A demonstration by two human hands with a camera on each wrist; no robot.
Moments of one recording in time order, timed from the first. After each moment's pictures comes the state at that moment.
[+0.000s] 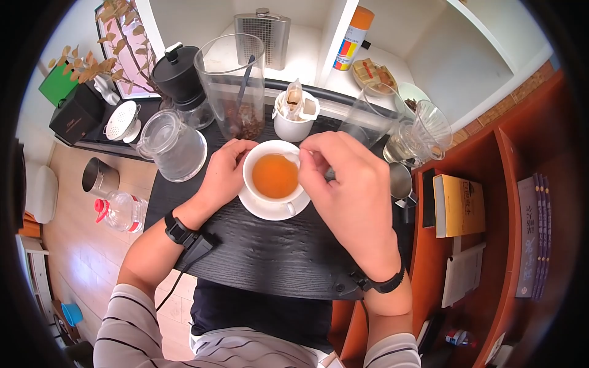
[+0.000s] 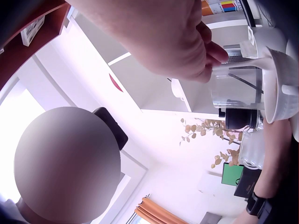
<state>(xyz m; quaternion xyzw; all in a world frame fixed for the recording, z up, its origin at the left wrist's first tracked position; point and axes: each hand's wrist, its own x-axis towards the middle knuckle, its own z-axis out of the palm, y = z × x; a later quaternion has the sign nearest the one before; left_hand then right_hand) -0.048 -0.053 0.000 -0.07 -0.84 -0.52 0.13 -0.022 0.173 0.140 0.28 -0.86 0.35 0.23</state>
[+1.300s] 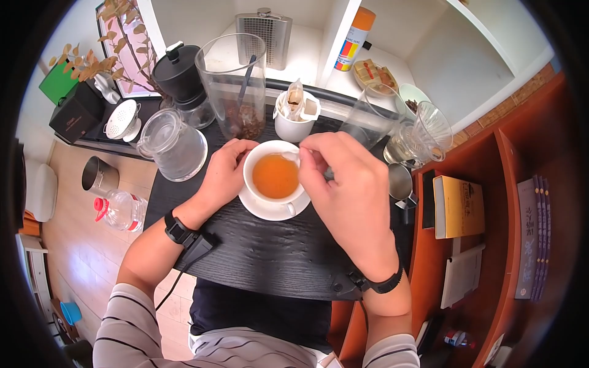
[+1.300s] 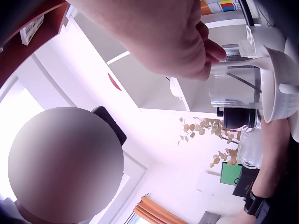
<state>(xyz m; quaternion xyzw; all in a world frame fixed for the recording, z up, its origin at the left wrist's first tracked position) -0.048 -0.053 0.000 -0.07 -0.84 -0.52 0.13 -0.022 0.169 0.137 0.27 -0.86 0.35 0.25</state>
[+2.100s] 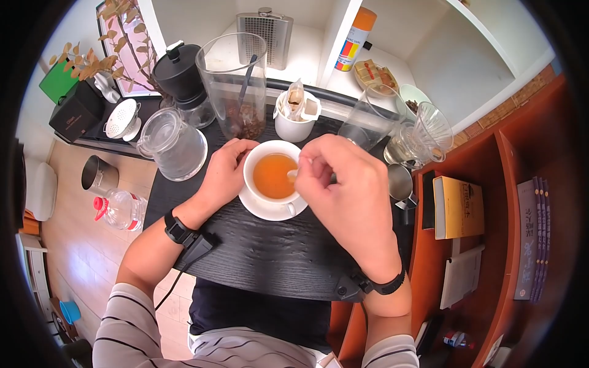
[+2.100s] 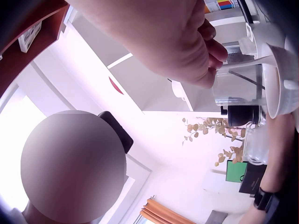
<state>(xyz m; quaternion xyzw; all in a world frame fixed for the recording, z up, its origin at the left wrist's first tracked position) -0.049 -0.055 -0.003 -0.07 -0.85 -0.50 0.14 -0.016 0.172 0.146 0.25 -0.88 0.37 0.16</state>
